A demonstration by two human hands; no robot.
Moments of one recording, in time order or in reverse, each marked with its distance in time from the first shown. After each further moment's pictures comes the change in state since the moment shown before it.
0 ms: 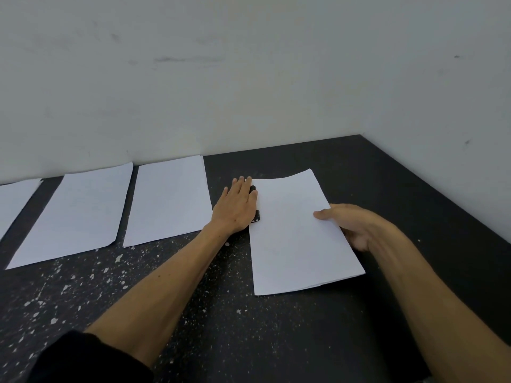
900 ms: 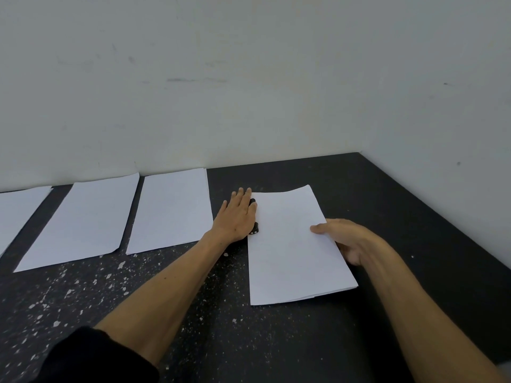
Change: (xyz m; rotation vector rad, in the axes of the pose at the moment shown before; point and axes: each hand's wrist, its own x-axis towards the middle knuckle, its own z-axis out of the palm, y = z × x) left_hand 0.000 0.001 -0.001 -0.028 -0.026 -0.048; right_hand 0.004 0.002 -0.001 -0.024 0.002 -0.010
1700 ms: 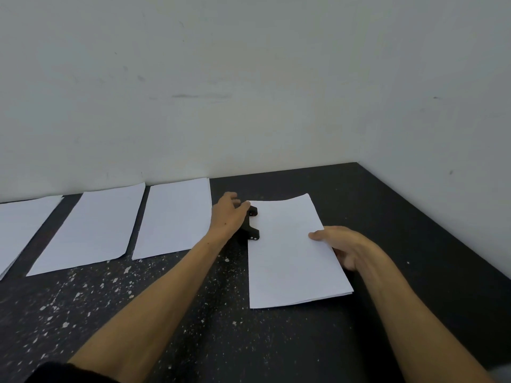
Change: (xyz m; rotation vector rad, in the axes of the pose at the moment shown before) left_hand -0.023 0.020 -0.036 -0.581 0.290 -0.217; right_hand 0.005 0.002 -0.002 -0.008 0.005 -0.001
